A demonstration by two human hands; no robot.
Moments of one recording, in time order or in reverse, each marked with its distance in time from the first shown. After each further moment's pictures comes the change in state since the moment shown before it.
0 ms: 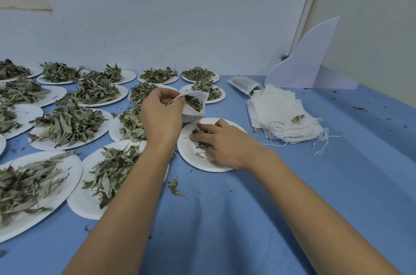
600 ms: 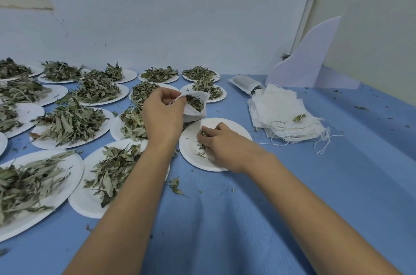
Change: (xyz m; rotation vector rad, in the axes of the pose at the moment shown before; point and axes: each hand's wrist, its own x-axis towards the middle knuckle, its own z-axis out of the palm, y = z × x) left_hand -0.001 -0.001 0.000 0.019 -0.012 -0.020; right_hand 0.002 -0.005 0.009 -0.105 -0.006 0.012
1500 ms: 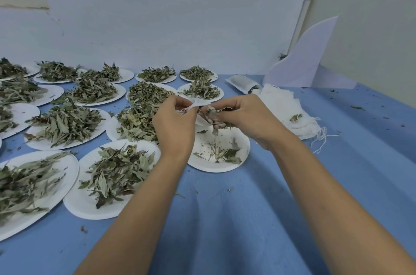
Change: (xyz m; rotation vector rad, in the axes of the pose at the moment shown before) left_hand -0.020 -0.010 0.019 0.093 -0.002 0.156; right_hand -0.025 0.019 -0.057 1.256 0.311 0.250
